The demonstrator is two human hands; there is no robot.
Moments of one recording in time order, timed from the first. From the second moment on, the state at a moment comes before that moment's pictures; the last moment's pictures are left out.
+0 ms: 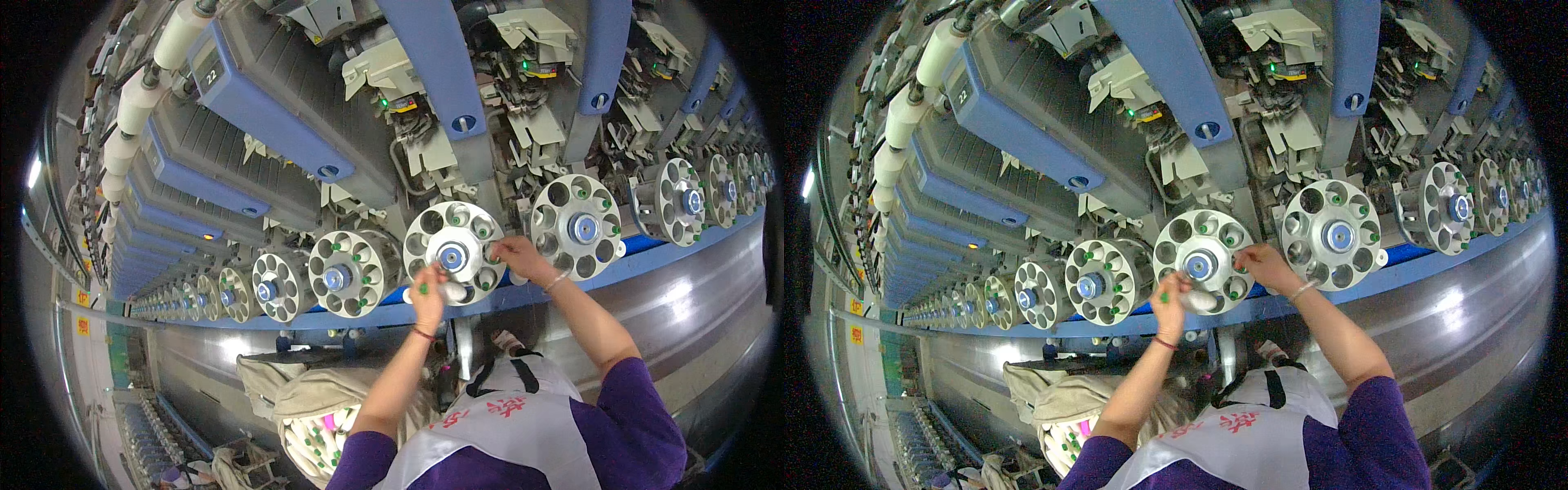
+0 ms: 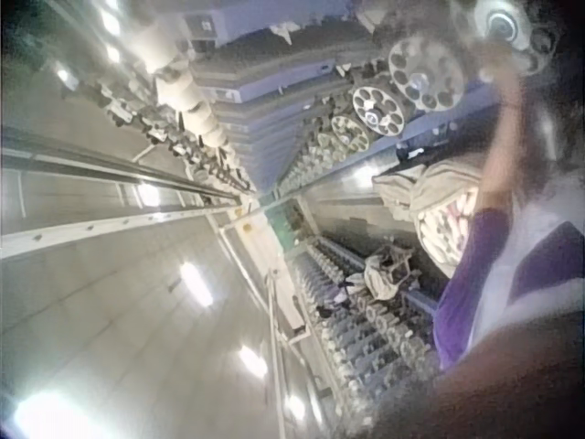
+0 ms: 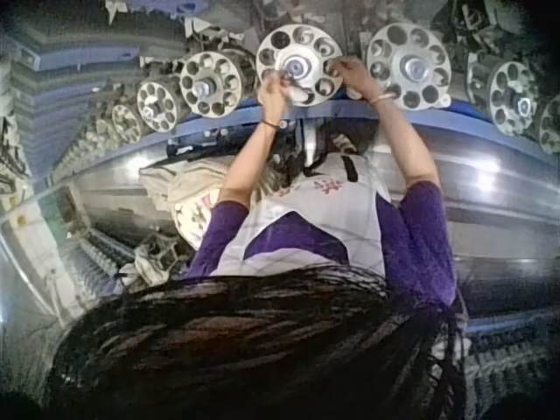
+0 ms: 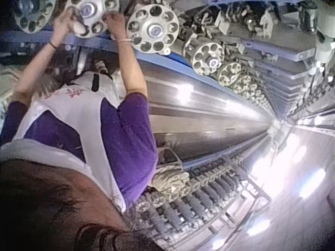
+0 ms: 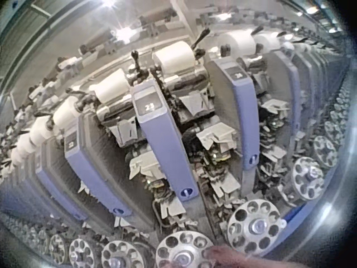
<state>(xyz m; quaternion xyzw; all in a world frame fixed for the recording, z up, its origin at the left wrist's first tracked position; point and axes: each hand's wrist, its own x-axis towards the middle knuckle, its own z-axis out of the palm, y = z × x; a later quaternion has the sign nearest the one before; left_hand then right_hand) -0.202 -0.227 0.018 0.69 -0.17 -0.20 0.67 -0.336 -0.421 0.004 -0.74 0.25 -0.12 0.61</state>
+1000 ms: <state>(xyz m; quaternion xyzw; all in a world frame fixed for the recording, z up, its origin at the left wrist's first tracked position) -0.152 -0.230 -0.007 0.78 -0.37 -0.17 0.48 -0.274 -0.431 0.010 -0.98 0.14 0.01 0.13</state>
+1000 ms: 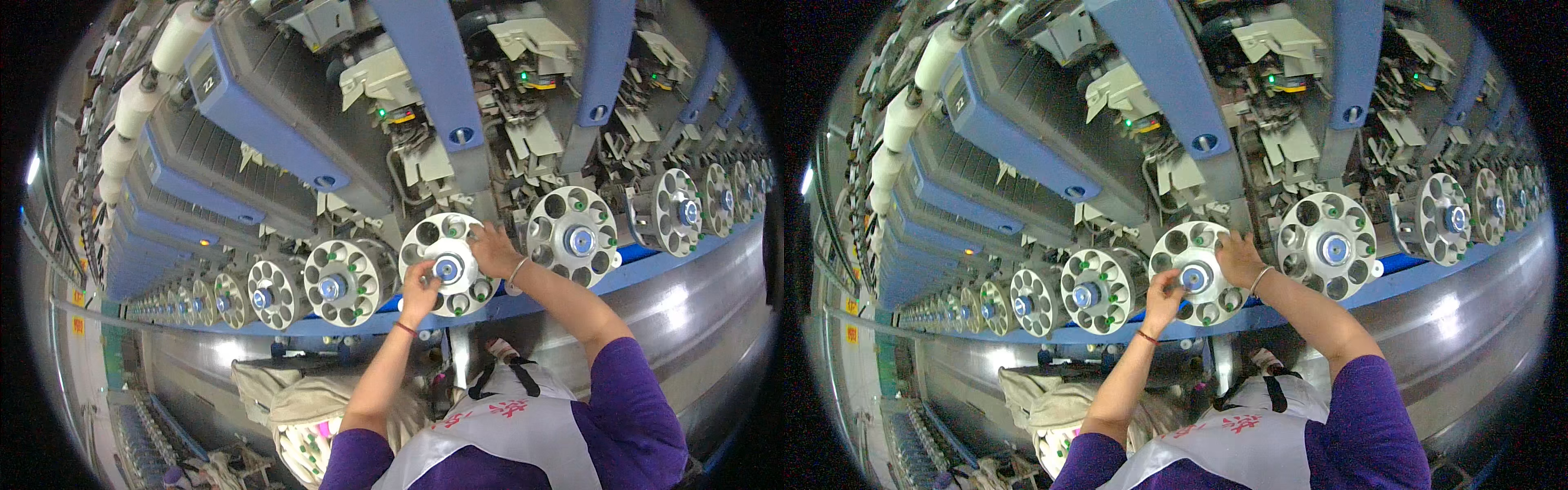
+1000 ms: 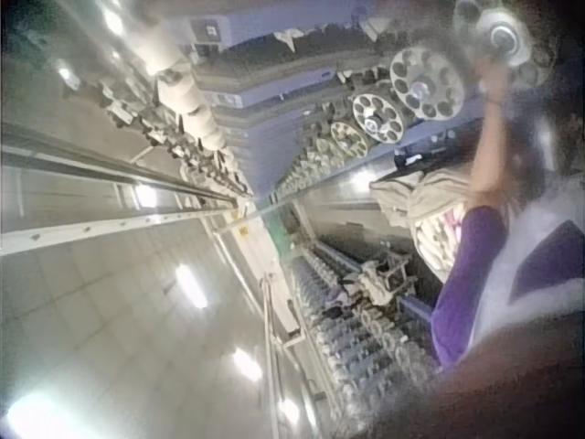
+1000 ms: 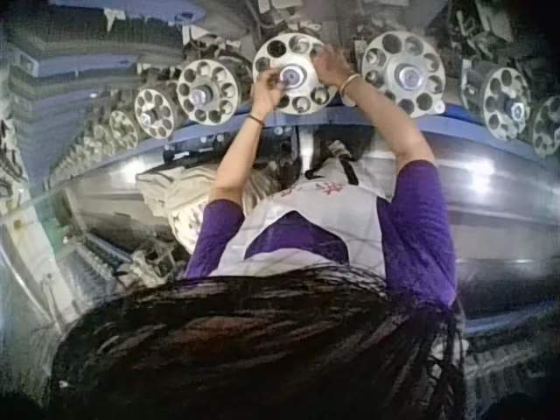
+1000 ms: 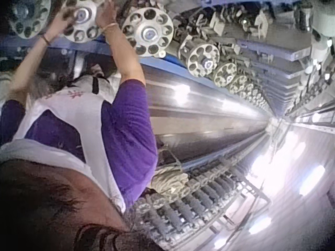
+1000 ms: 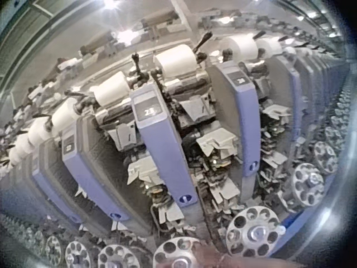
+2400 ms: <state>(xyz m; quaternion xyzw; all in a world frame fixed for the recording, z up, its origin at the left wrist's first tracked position) -0.247 0.271 0.059 0.97 -0.05 -0.23 0.07 -0.330 -0.068 0.070 -0.83 -0.25 -0.12 0.49</state>
